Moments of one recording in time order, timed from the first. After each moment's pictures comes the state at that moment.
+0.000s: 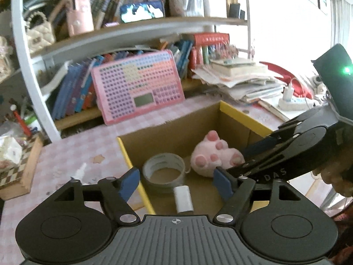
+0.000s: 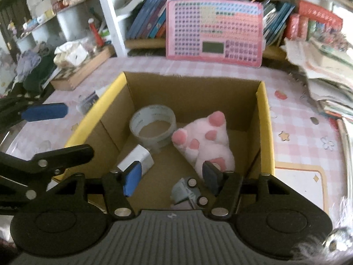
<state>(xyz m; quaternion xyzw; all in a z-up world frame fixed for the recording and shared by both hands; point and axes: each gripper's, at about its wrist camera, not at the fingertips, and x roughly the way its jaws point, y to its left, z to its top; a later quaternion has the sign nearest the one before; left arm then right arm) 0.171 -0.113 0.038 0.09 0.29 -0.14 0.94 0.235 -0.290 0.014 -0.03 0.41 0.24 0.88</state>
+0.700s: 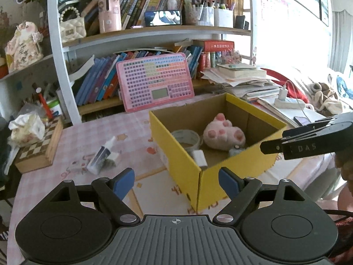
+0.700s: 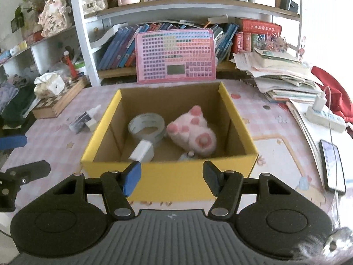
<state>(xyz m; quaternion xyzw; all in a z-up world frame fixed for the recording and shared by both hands) 0.079 -0.038 0.041 0.07 0.29 -0.14 0.95 0.113 -0.272 0.033 0.01 0.34 0.11 0.93</state>
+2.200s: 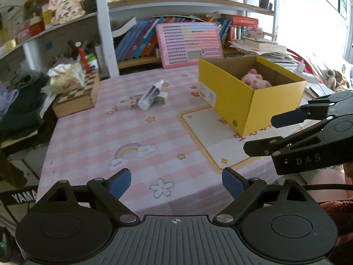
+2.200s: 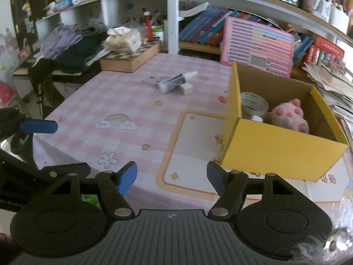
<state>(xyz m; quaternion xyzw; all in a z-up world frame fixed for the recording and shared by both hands) 0.003 0.077 0.007 0.06 0.35 -0.09 0.93 0.040 -0.097 0.015 -0.09 0.37 0.22 0.90</state>
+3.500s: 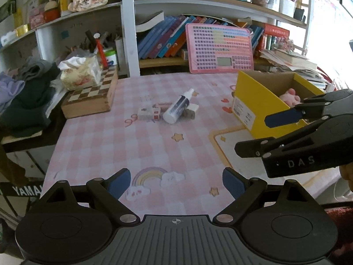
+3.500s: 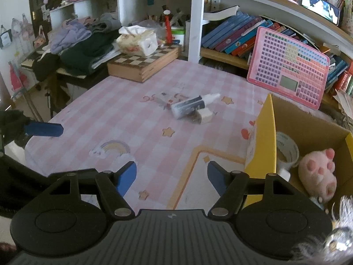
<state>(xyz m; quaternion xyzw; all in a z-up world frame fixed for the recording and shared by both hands) 0.089 0.103 -0.002 0.02 0.36 -0.04 0.93 0.148 -0.053 0.016 -0.12 0.36 0.27 0.88</state>
